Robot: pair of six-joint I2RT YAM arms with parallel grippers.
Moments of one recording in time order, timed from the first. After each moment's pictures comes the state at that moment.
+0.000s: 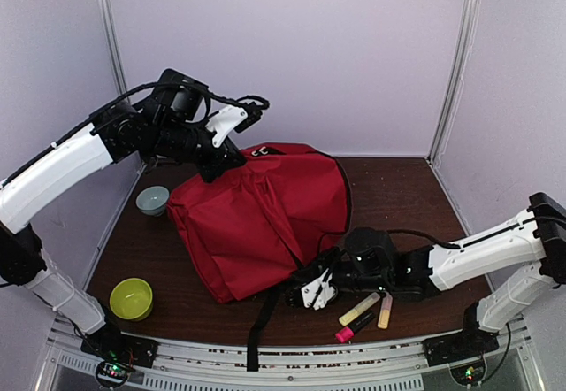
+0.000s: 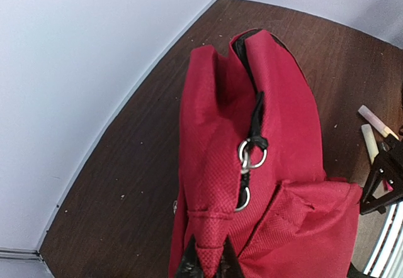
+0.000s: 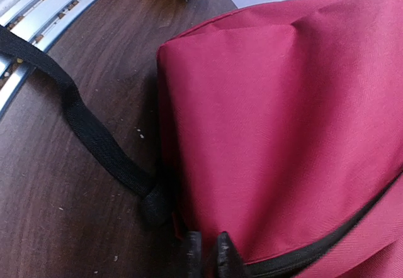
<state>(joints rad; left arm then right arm) -0.83 1.48 1.65 -0.81 -0.02 0.29 1.18 1.45 0.65 0.34 0.00 -1.04</state>
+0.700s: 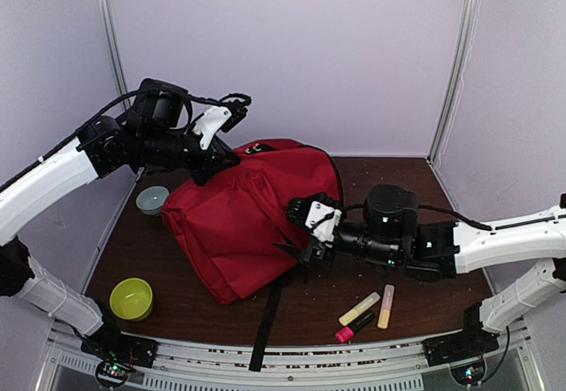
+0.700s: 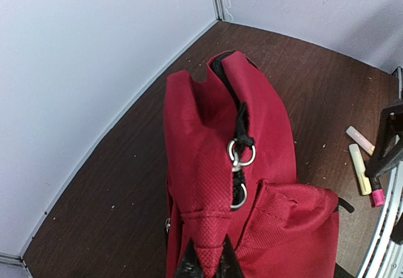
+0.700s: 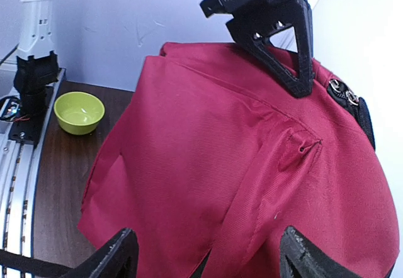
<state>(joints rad) -0.79 1.36 1.48 -0.65 0.07 0.24 1.20 1.31 0.84 0.33 0.09 -0.44</state>
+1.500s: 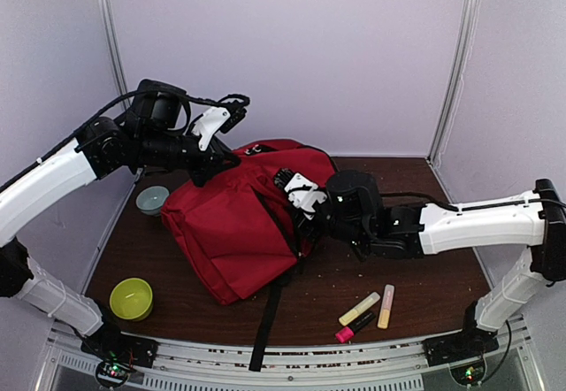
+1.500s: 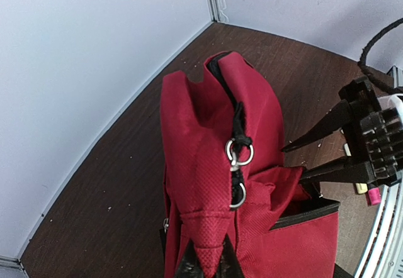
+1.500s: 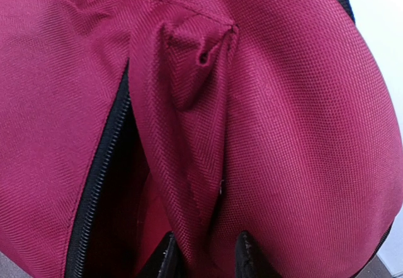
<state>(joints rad) -0.79 1.35 1.47 -0.65 0.09 0.24 1.10 1.53 1.05 0.15 0.38 -0.27</state>
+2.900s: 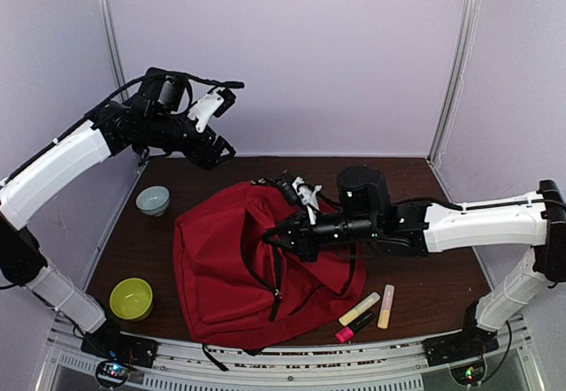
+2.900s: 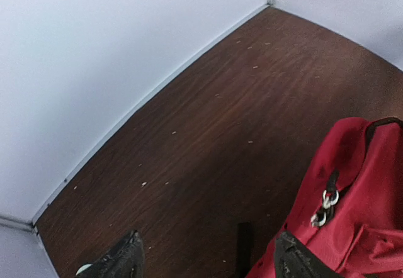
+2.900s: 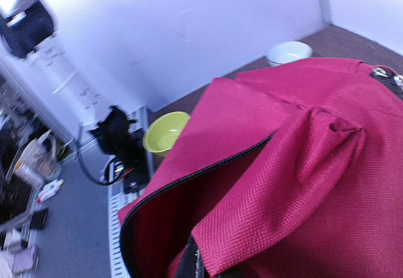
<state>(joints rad) -0.67 1.46 1.60 -0.73 0.05 0.24 1.07 1.48 1.01 0.20 -0.37 0.25</state>
